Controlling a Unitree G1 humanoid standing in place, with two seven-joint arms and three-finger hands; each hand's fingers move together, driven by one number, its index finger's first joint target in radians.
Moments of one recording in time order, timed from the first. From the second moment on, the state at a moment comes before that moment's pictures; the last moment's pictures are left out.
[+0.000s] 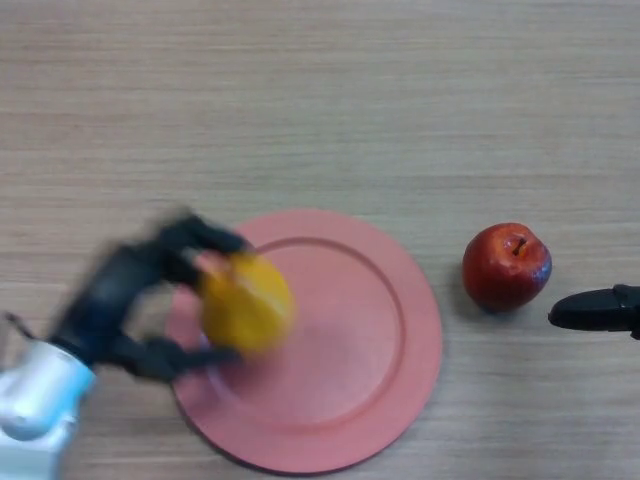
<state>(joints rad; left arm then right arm) -0.06 0.29 0.01 -0.09 0.22 0.04 -0.45 -0.03 -0.27 -0.26 -0.71 0.29 0.63 0.08</state>
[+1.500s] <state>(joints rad) -0.21 0.27 0.05 -0.03 0.12 0.00 -0.16 -0.04 -0.28 -0.24 -0.60 0.21 0.56 0.11</state>
